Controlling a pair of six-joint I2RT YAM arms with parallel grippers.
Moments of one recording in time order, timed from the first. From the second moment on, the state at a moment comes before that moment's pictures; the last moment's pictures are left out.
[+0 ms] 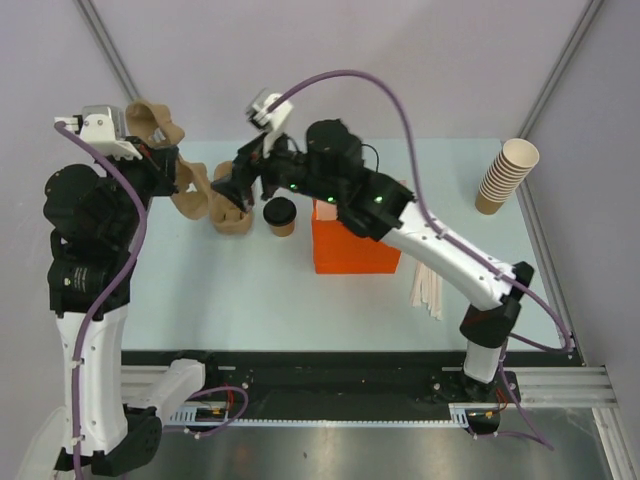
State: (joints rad) left arm -0.09 0.95 1.60 -0.61 0.05 -0.16; right arm 1.03 1.79 2.17 -0.31 -0.16 0.07
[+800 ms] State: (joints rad) left arm -0.11 0.92 1.50 -0.58 0.03 -0.19; right arm 1.12 1.95 2.24 -0.29 0.05 -0.06
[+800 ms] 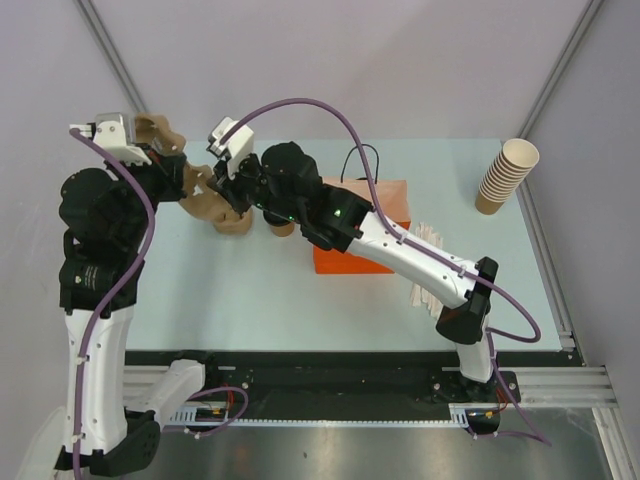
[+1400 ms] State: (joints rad) left arm 0.14 0.95 1.83 -0.80 0.58 -0.06; right arm 0.86 1.76 2.07 -0.33 -0.29 0.04
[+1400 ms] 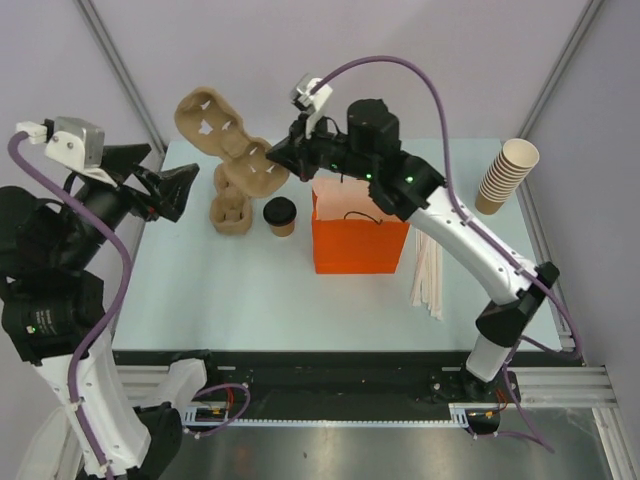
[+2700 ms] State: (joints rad) left arm 0.22 1.18 1.81 -0.56 1.14 -0.17; right arm 0.76 1.40 1.77 -0.38 -0.46 -0.09
